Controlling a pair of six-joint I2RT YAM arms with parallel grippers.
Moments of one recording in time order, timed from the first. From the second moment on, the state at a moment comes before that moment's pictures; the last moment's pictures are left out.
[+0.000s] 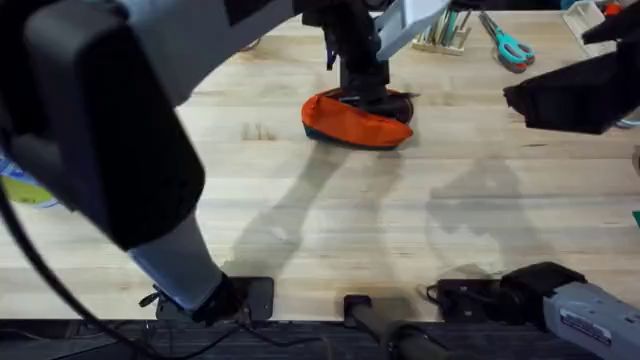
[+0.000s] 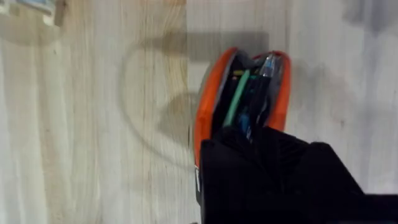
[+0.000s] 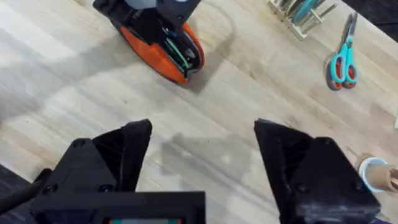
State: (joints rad) left arm -0.55 1.91 1.70 -1.01 0.37 0.97; right arm 0.27 1.06 1.62 -1.41 -0.07 -0.30
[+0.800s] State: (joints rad) left arm -0.46 1.95 1.60 -0.97 0.43 0.97; right arm 0.27 1.06 1.62 -1.41 -0.07 -0.30
